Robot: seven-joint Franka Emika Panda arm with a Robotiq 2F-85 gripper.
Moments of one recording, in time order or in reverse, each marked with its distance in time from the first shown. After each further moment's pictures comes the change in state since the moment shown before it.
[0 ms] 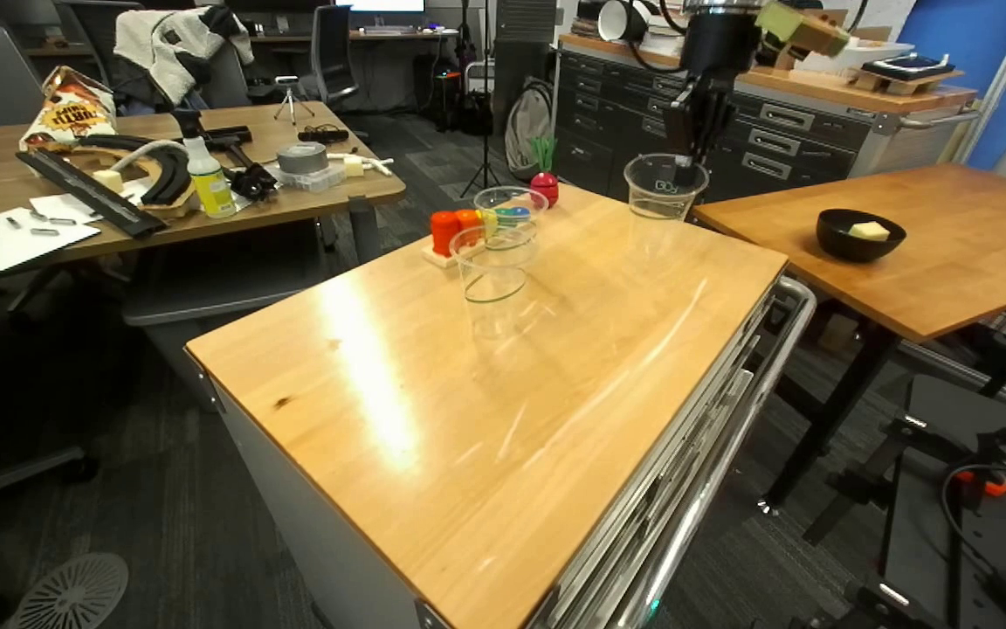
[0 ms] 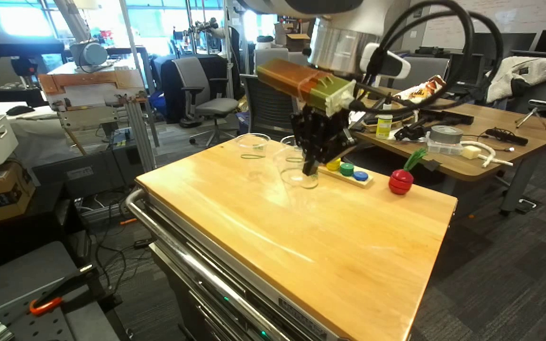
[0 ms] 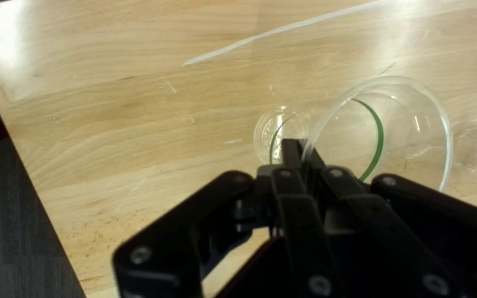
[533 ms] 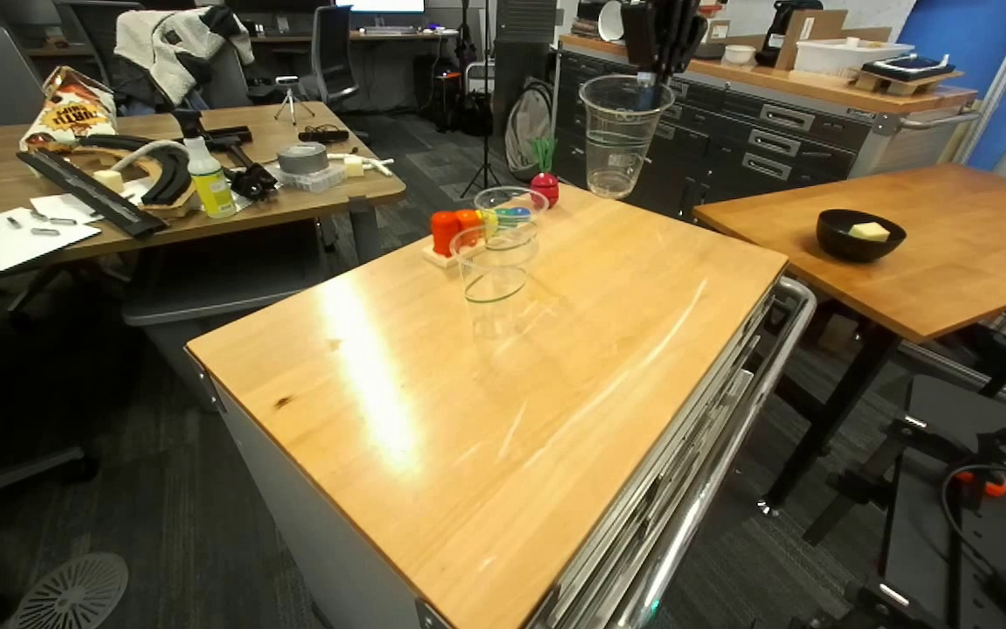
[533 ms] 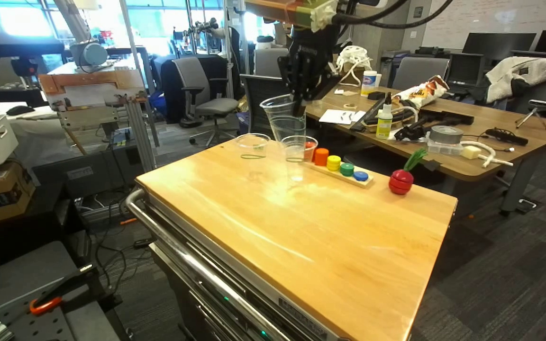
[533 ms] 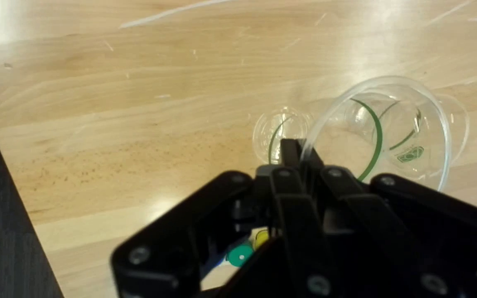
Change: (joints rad) arm 0.066 -0.021 0.040 0.199 0.005 -0.200 0.079
